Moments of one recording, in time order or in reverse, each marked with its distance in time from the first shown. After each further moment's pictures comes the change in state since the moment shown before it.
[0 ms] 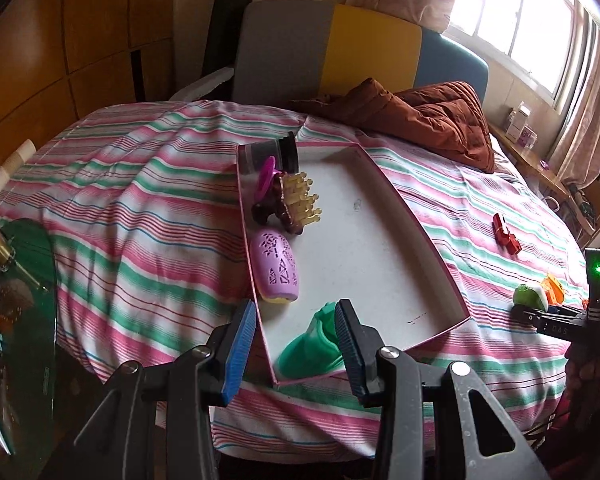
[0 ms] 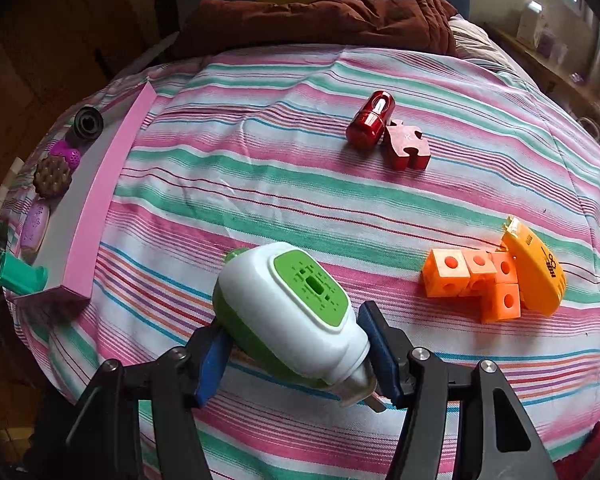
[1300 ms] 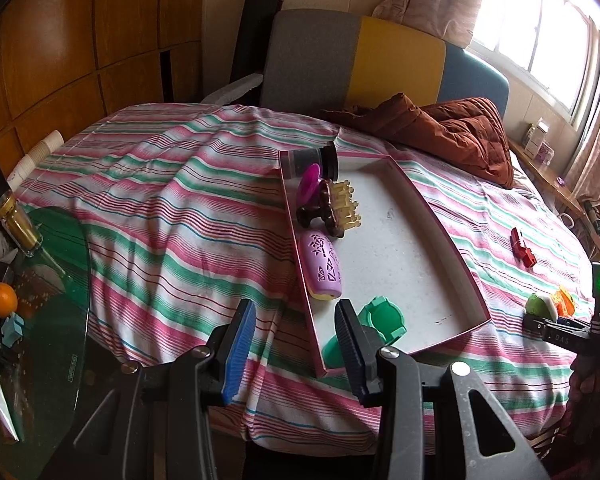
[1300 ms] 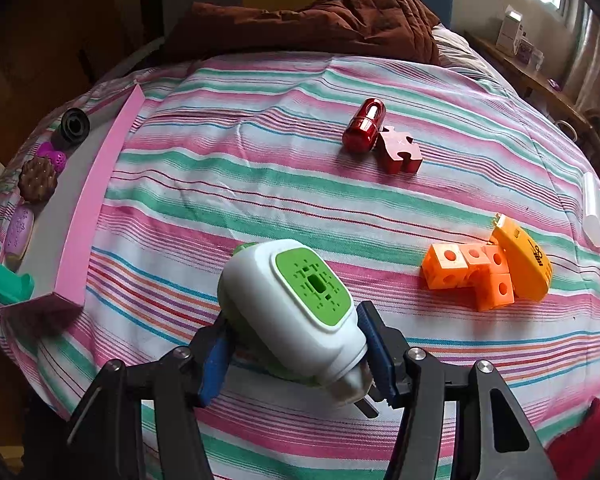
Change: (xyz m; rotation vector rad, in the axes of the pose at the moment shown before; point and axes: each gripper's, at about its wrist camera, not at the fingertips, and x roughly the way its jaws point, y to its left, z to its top) left arm -0.018 0.028 -0.007 -0.048 -0.034 0.063; right arm -0.001 0.014 -0.003 0.033 -0.035 -0.082
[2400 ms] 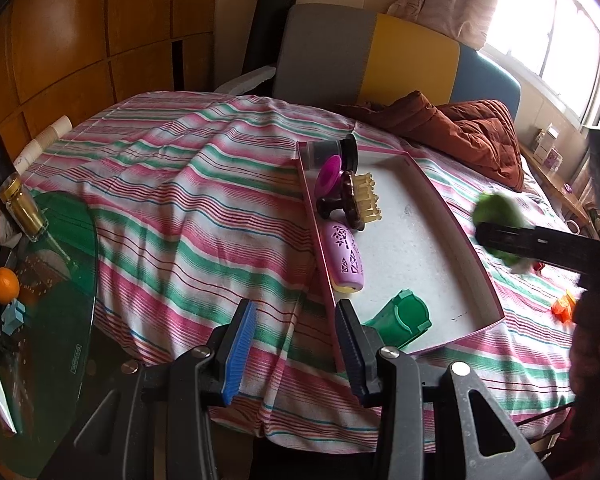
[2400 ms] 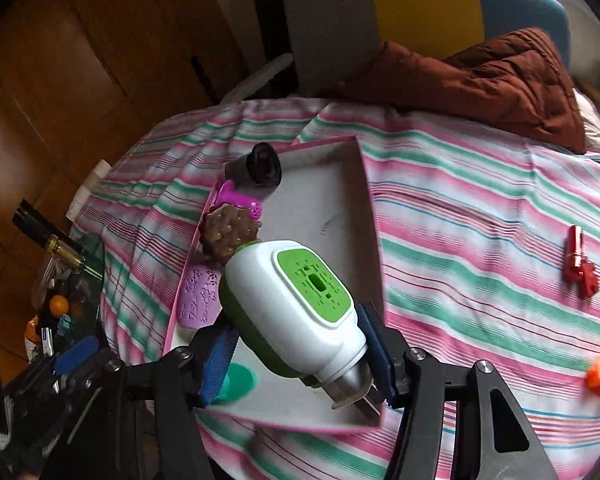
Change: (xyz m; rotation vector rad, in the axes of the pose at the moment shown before) left arm 0.006 0.018 -0.005 -0.037 0.019 0.014; right arm -0.027 0.189 0.069 -0.125 -0.050 0.336
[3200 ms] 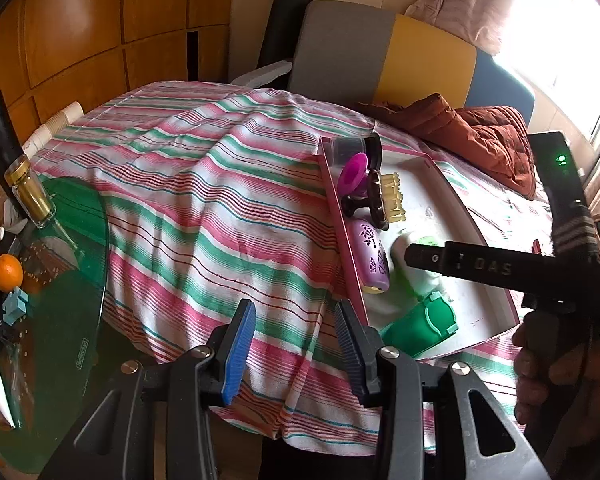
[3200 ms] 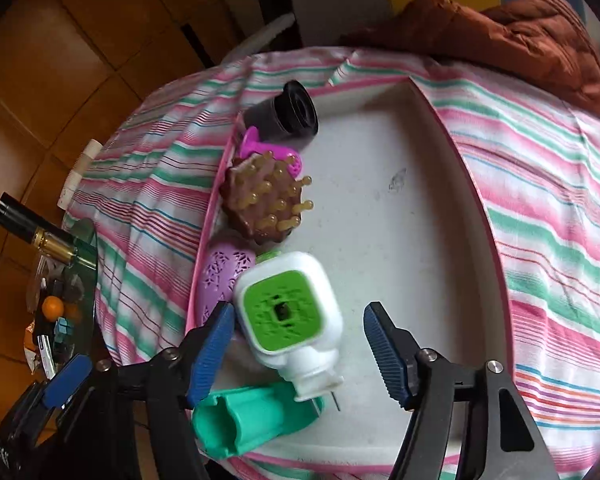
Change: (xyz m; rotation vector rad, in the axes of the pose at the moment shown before) left arm 0.008 0.017 -0.001 -0.042 0.013 0.020; right arm 0.063 0.038 -0.009 0.035 0.102 0.018
